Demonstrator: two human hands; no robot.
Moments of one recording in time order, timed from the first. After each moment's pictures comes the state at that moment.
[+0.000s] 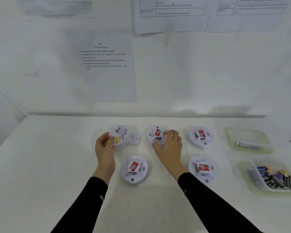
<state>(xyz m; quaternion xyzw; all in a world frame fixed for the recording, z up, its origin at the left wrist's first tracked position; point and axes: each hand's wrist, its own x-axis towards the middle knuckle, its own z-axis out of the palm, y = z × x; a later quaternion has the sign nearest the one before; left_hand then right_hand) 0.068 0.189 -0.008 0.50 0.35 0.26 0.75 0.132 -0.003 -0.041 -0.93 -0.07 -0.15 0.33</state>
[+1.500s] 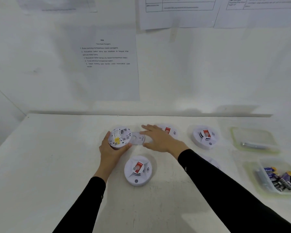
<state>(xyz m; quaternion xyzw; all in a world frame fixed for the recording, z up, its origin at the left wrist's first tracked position) 0.068 0.227 -0.055 0.79 0.28 0.12 0.54 0.182 0.025 -0.005 -0.89 -0.40 0.15 0.18</state>
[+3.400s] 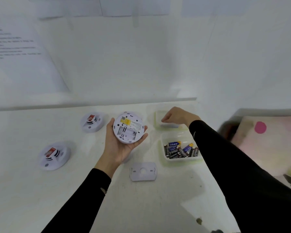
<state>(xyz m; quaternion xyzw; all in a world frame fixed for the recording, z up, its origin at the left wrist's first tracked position) 0.086 -0.124 0.026 0.27 0.13 -0.08 0.95 0.248 -0.335 0.032 -0.93 -0.13 0.22 0.25</state>
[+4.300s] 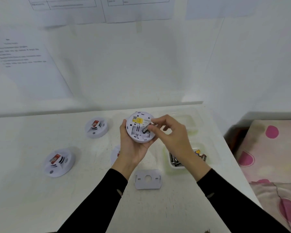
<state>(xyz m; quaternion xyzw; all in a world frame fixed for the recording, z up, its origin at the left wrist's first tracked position) 0.110 -0.153 0.030 0.27 0.13 -0.04 0.95 0.116 -0.291 0.069 -0.75 -0.17 -0.05 0.64</state>
